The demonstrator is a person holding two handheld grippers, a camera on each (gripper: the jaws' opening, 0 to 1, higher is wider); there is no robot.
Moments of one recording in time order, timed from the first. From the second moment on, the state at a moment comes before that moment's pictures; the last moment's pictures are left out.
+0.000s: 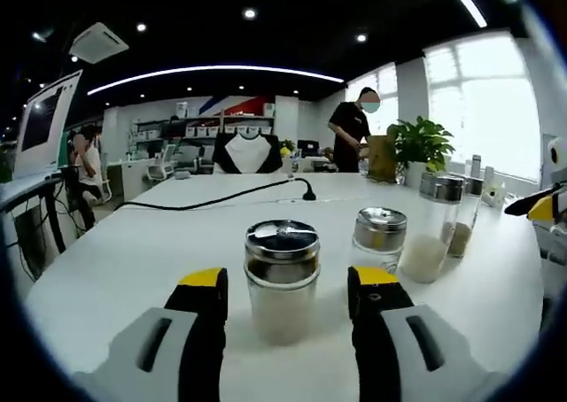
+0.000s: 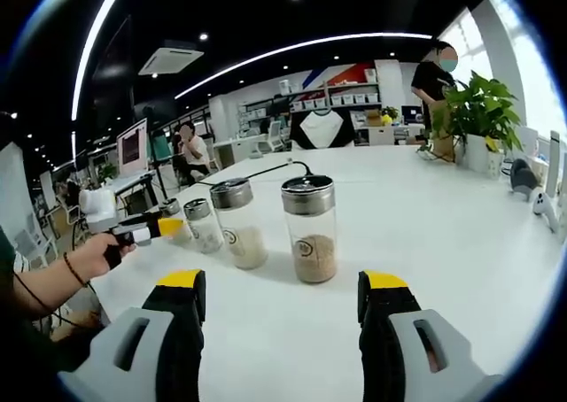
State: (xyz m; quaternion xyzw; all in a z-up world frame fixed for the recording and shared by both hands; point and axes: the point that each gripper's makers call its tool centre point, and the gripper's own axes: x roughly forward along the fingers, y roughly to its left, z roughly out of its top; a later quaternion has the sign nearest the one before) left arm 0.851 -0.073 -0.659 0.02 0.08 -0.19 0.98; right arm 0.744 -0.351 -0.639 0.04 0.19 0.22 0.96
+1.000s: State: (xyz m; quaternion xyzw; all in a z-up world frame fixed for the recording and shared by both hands) left arm 0.853 -0.099 -0.669 0.03 0.09 -0.50 0.86; right arm 0.737 -0.359 -0.636 0.03 0.19 0.21 0.96
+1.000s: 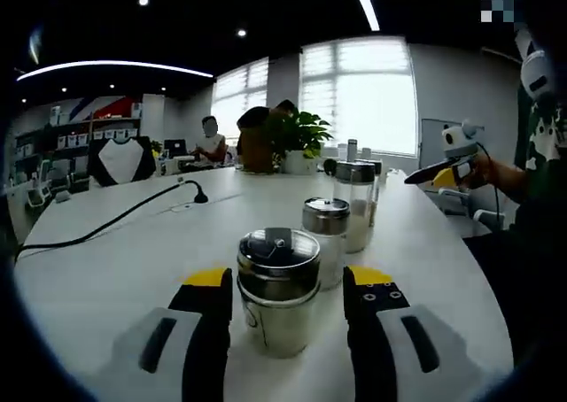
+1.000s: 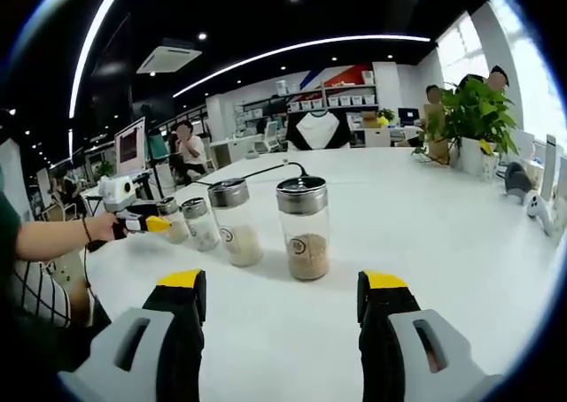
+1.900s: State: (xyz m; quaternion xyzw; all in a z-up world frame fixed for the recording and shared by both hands) left arm 0.856 -0.104 -0.665 0.01 0.08 -0.50 0.86; right arm 0.739 -0.362 -0.633 0.03 0.19 0.21 0.96
